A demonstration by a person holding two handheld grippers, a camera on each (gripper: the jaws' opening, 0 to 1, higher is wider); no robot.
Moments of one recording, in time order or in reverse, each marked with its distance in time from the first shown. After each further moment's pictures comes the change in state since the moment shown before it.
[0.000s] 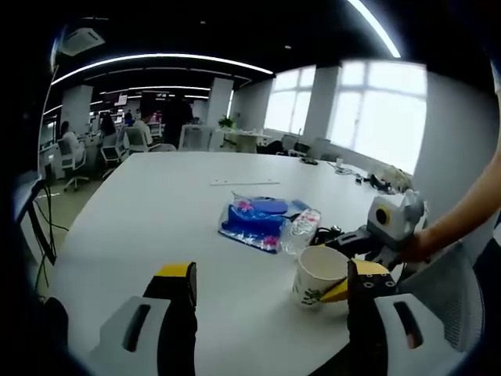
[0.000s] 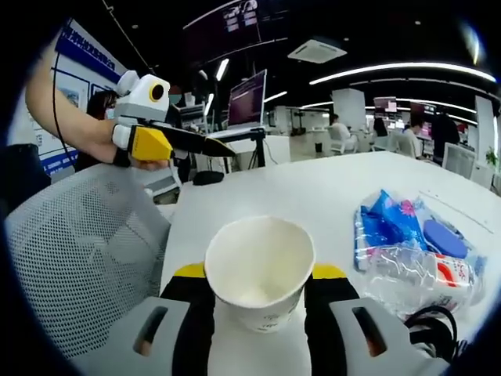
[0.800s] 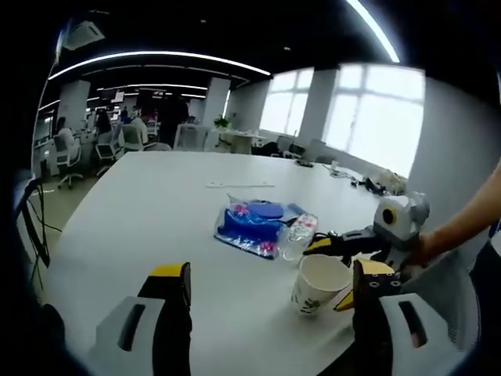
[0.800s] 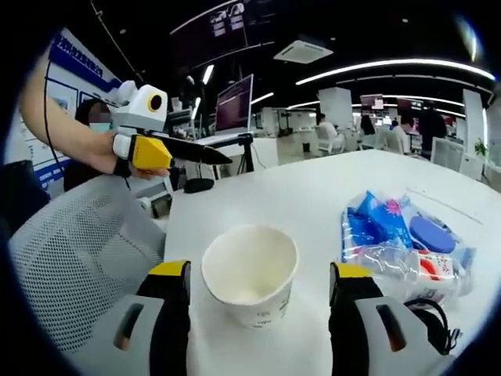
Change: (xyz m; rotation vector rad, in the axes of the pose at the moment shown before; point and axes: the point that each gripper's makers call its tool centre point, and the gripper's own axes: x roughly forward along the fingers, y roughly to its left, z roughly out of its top) left arm 0.013 0.002 0.013 -0.009 0.000 -0.045; right arm -0.020 -0.008 0.014 0.057 -0.030 -0.079
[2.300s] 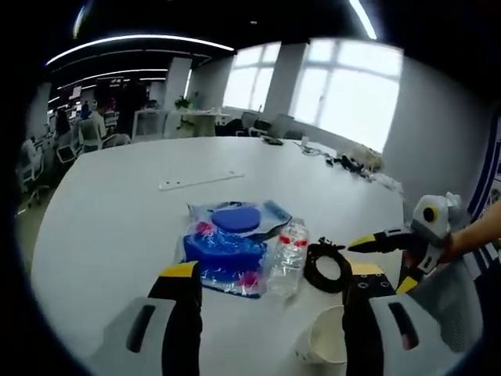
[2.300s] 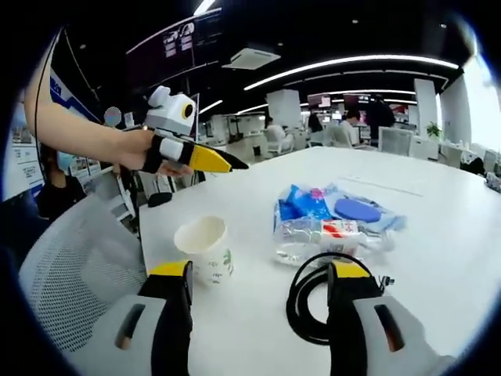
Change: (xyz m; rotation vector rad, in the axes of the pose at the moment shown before) left arm 0.109 -0.024 0.026 0.079 0.173 -0.191; right arm -0.090 -0.044 -0.010 0.138 -0.031 -0.265
